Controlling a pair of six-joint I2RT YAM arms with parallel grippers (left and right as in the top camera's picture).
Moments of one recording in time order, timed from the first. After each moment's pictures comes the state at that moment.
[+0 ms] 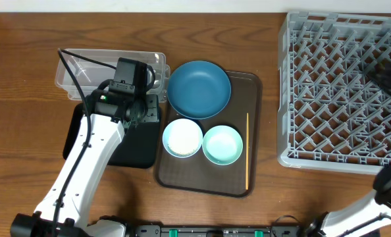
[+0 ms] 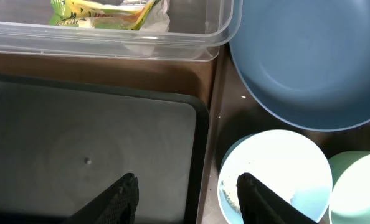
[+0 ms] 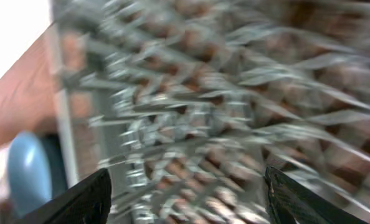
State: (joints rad) left arm -0.22 1.43 1.19 -0.93 -0.03 -0.25; right arm -0.59 1.91 1.70 -1.02 -0.62 -0.09
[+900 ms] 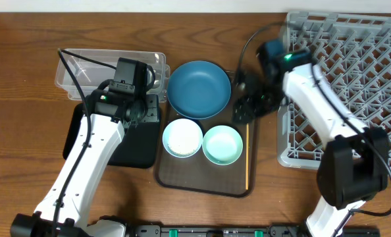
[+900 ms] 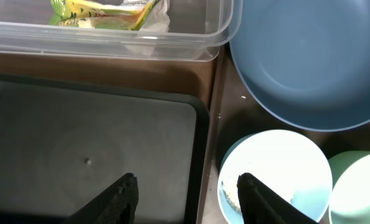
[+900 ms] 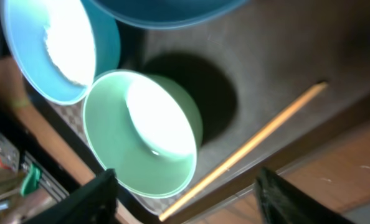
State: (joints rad) left arm -0.22 1.43 1.19 -0.93 -0.03 -0.25; right arm 0.32 1.91 1.51 -1.18 -0.43 -0.21
